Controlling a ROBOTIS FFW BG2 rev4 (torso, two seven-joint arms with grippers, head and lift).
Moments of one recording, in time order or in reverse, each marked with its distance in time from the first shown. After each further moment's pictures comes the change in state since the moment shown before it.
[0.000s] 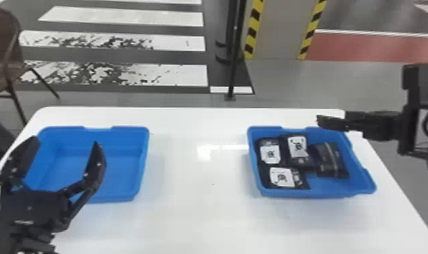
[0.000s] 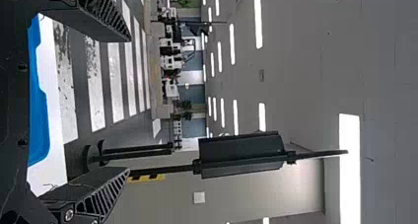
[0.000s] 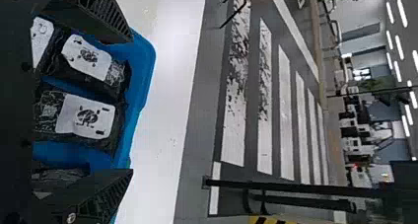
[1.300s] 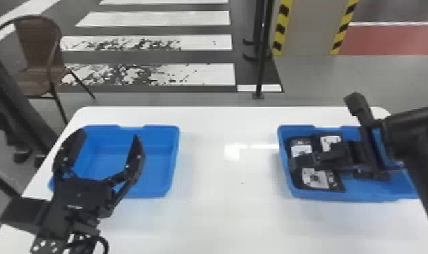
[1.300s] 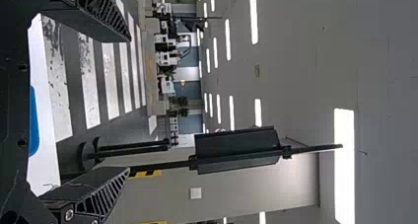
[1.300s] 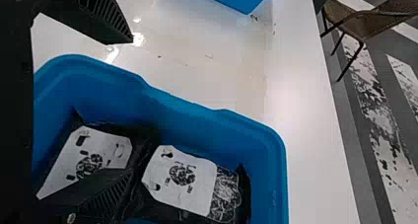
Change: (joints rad) left arm -0.023 0.004 -0.015 0.002 -0.015 0.003 0.000; right arm -0.166 0.031 0.361 0.293 0.070 0.389 0.181
